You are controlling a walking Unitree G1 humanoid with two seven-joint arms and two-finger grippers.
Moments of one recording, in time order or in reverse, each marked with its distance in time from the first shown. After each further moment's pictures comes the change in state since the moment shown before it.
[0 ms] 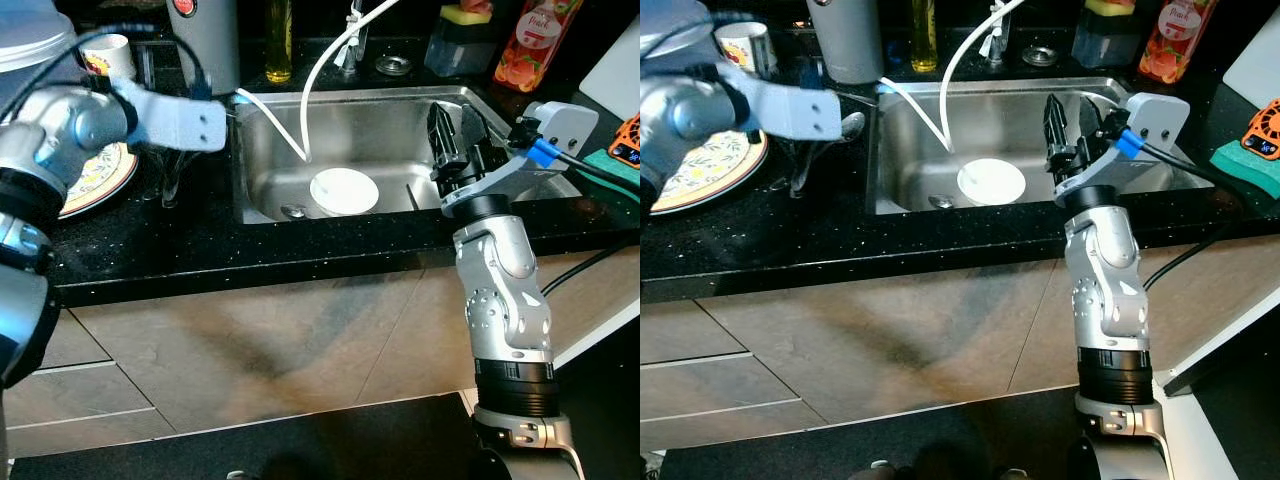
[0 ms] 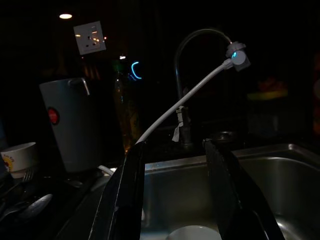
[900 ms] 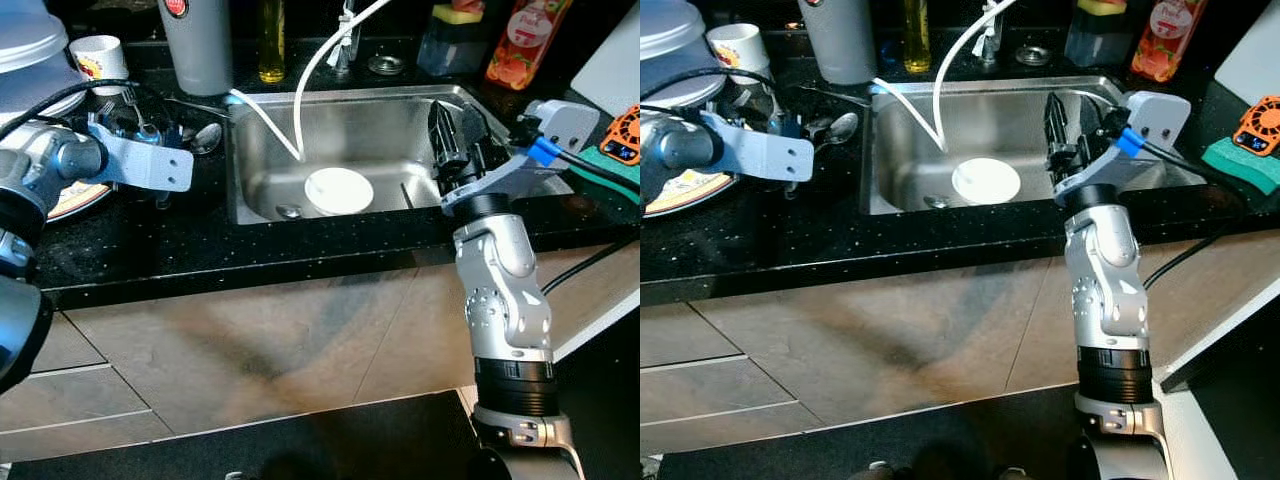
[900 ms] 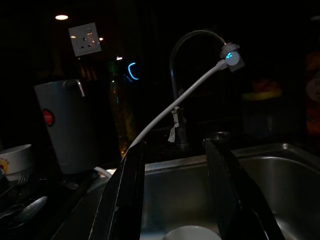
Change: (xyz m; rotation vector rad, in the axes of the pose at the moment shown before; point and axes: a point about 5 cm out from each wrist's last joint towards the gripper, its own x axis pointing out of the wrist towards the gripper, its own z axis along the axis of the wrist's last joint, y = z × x) left arm 0.000 -0.059 -0.031 -0.014 0.179 -0.319; right arm 0.000 0.000 0.000 0.001 -0.002 -0.010
